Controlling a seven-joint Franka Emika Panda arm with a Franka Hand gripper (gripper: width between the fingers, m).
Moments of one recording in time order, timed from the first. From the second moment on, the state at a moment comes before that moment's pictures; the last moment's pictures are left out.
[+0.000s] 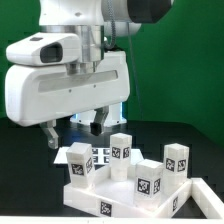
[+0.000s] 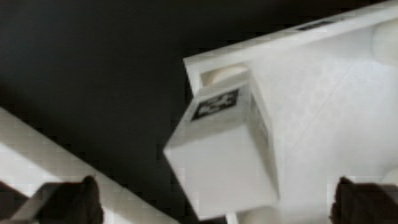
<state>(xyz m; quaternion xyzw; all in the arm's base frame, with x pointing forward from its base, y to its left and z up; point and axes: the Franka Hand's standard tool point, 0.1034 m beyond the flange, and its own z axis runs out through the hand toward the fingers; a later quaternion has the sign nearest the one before) 0.576 -0.069 0.106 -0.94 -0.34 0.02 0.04</state>
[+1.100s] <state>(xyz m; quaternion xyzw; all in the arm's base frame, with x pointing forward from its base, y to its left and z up) 0.572 -0.053 0.085 -0.96 -0.29 0.04 0.03</state>
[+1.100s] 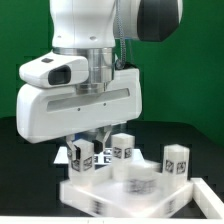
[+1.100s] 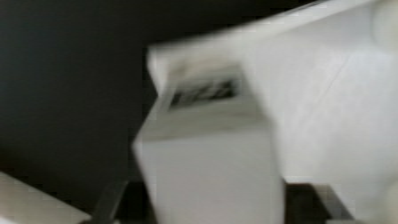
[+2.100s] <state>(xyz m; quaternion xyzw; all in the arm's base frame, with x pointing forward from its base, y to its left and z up) 0.562 -0.040 0.083 -0.99 -0.08 0.05 0.03</state>
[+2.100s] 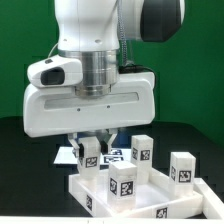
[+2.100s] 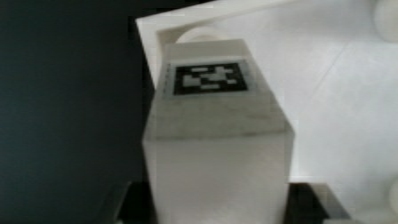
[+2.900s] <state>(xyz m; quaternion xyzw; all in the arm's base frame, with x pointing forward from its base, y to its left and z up) 0.575 -0.045 0.095 -0.98 -0.18 0.01 0.00</state>
